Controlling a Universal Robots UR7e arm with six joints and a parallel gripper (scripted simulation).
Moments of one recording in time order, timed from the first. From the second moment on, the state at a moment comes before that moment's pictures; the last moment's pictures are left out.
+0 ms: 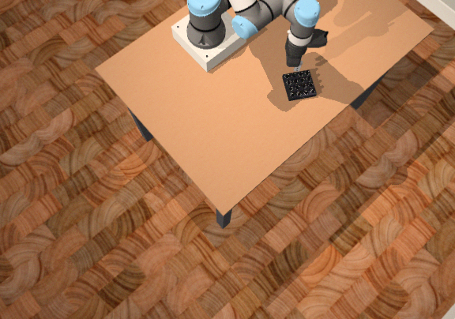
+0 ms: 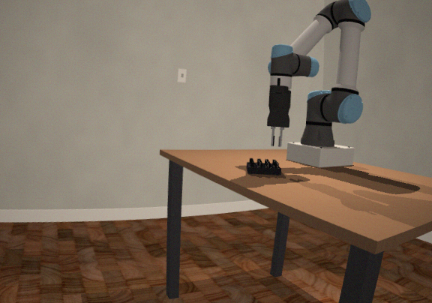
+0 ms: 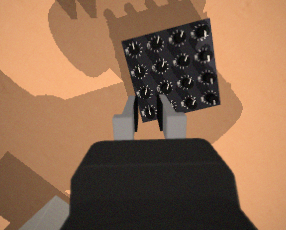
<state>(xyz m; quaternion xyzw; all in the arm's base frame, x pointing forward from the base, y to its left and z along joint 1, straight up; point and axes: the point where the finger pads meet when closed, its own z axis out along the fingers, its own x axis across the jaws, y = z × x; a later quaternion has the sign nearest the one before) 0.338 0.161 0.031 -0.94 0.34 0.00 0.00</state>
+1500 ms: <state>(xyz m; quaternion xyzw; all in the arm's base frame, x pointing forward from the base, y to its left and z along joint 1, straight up) 0.338 0.162 0.010 -0.94 0.35 0.00 0.00</state>
